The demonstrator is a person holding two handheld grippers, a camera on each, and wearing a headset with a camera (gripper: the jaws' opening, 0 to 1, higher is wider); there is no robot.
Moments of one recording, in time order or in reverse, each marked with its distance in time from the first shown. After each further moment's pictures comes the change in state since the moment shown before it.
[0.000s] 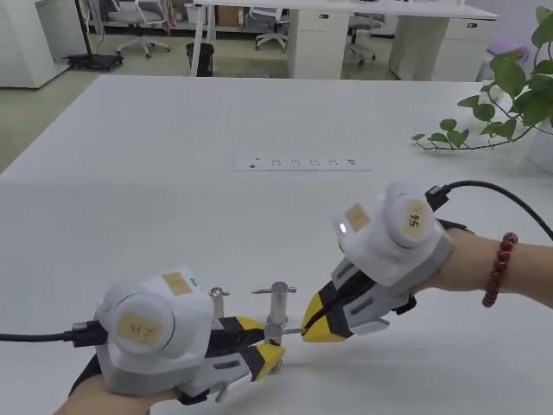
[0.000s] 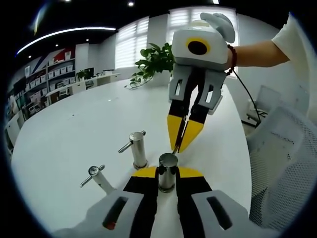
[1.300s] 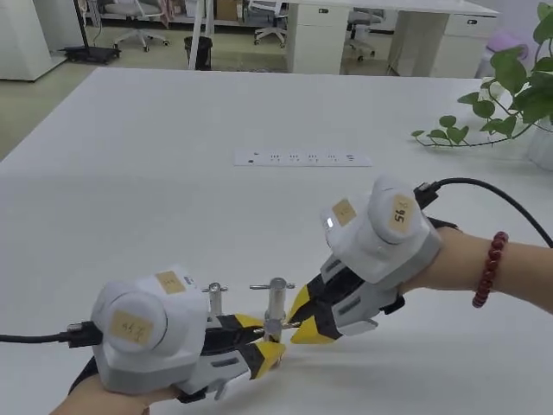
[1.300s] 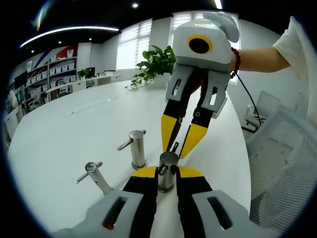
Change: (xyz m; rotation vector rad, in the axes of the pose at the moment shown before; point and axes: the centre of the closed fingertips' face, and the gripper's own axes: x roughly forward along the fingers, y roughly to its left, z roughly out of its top) left arm 0.004 -0.001 -0.003 -0.040 -0.028 -0.012; right arm 0.000 -0.001 0.006 0.043 -0.006 -0.017
